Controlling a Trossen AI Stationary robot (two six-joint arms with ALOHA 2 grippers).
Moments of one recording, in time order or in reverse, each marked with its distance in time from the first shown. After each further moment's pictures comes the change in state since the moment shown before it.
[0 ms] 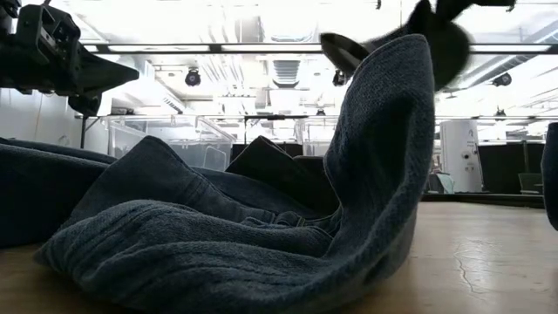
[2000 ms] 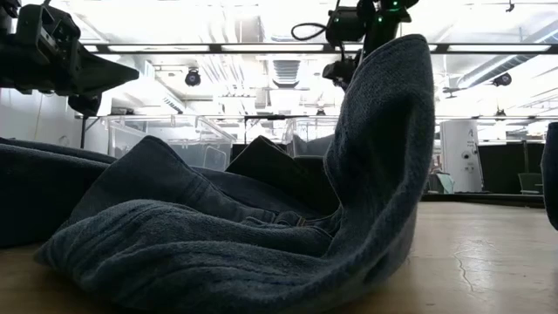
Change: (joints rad) left arm 0.000 0.000 0.000 0.000 0.000 0.000; right arm -0.598 0.449 0.010 0.386 -0.335 -0.465
